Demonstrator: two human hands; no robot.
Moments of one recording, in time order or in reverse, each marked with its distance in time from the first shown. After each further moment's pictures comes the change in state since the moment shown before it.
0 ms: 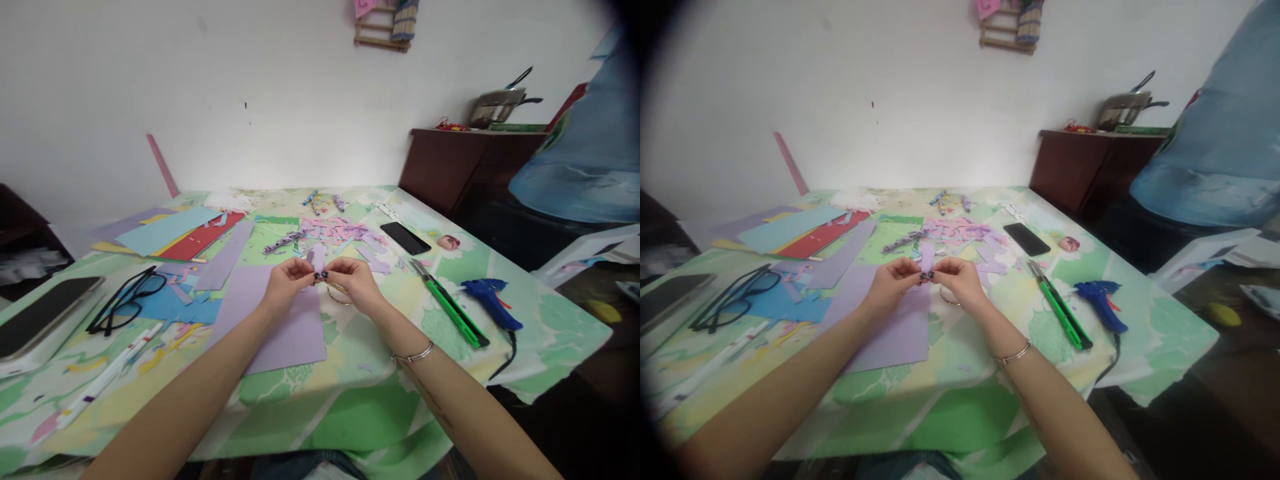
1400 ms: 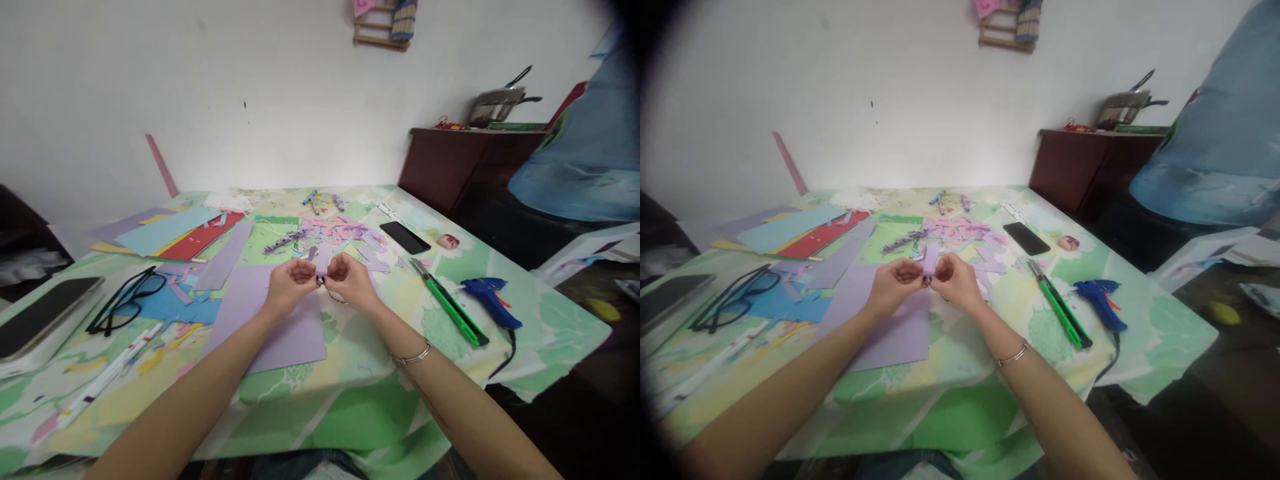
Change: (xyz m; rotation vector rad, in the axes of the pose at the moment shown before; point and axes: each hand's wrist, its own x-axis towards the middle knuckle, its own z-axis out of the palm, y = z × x) left_hand -0.006 0.004 0.007 0.152 0.071 0.017; right_hand 0.002 0.015 -0.005 -0.380 0.016 -0.206
